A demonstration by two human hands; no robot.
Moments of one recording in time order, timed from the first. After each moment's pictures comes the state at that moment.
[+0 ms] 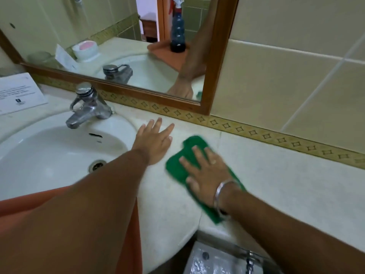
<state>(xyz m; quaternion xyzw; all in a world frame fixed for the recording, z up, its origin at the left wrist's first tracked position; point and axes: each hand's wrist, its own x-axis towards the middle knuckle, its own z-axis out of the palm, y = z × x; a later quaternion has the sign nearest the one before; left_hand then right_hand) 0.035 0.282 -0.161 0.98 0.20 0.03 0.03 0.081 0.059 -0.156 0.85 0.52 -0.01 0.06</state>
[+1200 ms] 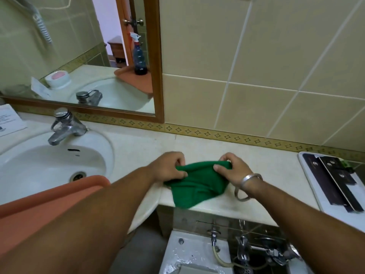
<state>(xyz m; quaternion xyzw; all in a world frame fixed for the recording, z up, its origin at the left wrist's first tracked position) 0.017 0.057 -0.103 0.92 0.01 -0.10 0.39 0.078 -0.179 -0.079 0.89 0.12 -0.19 -0.39</state>
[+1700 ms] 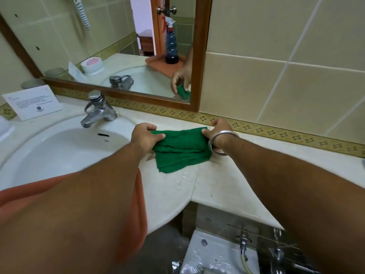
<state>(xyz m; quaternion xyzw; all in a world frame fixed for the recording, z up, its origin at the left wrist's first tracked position) -0.003 0.190 -0.082 0.75 0.38 0.14 0.52 0.144 0.008 -0.079 0.90 0.09 -0.14 -0.41</state>
